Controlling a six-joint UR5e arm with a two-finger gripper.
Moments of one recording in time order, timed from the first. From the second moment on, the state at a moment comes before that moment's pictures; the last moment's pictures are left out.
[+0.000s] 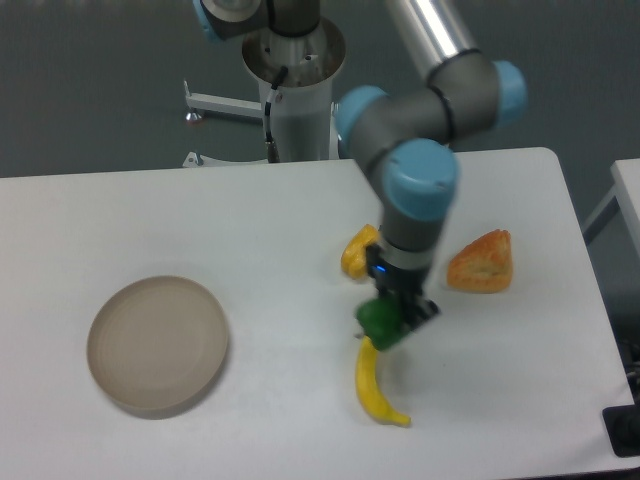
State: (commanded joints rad) arm 2.17 -1.96 -1.47 -1.21 1.53 1.27
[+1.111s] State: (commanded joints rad) arm 2.09 -1.92 -1.72 -1.10 1.47 0.95
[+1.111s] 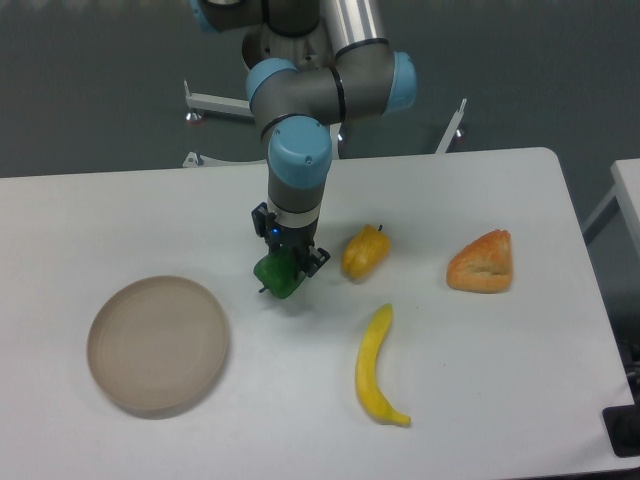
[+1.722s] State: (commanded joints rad) arm 2.09 -1.94 -1.71 -1.10 1.47 0.95
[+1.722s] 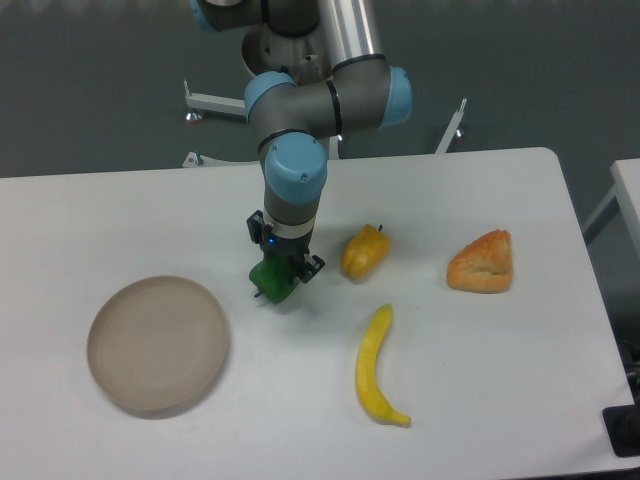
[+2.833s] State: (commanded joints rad) arm 2.21 -1.96 -1.51 -1.11 1.48 1.14
